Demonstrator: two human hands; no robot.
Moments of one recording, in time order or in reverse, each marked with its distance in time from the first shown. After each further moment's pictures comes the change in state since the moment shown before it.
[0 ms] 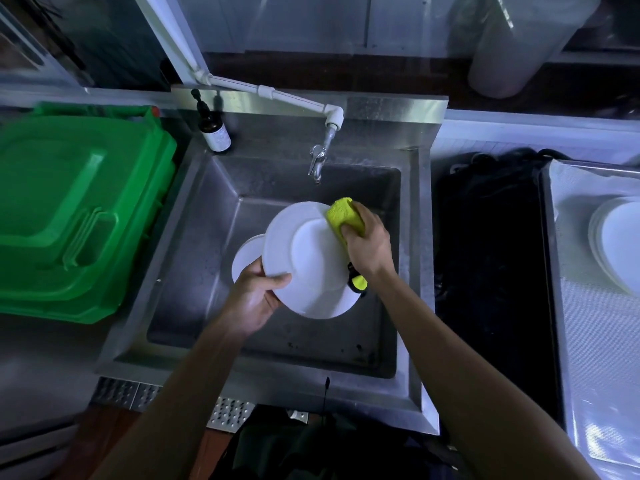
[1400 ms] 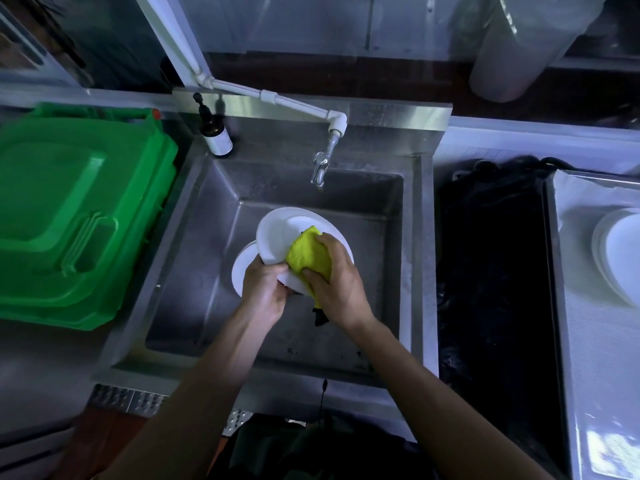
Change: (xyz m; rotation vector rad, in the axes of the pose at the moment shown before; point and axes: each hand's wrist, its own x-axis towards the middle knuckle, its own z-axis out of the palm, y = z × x) left_hand 0.031 0.007 0.027 -0.086 0.407 0.043; right_hand -0.053 0.003 0.041 0.004 -0.139 -0.261
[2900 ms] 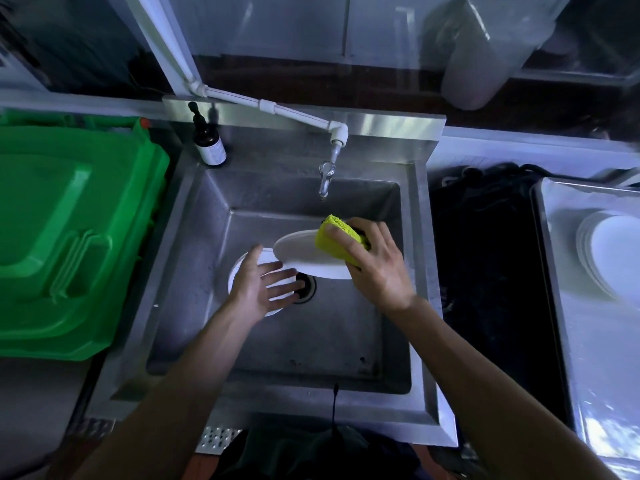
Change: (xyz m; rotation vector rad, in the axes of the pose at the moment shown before) left_hand 0.045 0.046 -0.045 0.141 -0.018 -0.426; right_hand 0.044 -0.007 -0.034 -0.756 0.238 -0.583
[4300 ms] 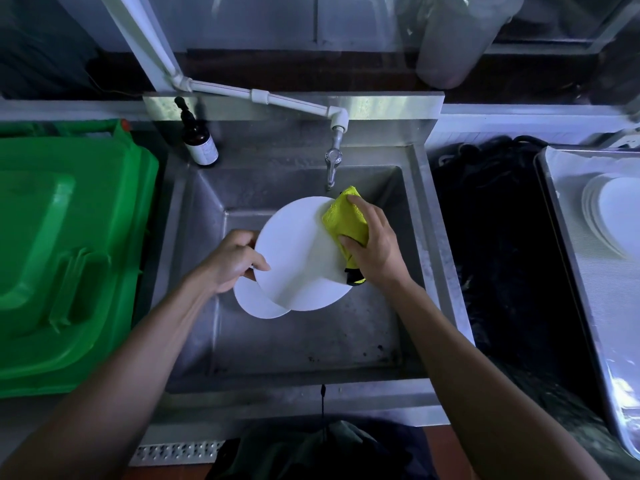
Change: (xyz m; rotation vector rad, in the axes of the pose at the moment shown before) left_hand 0.033 0.079 -0.058 0.797 -0.317 0.397; right_hand 0.014 -0.022 0.047 0.487 -0.078 0.621
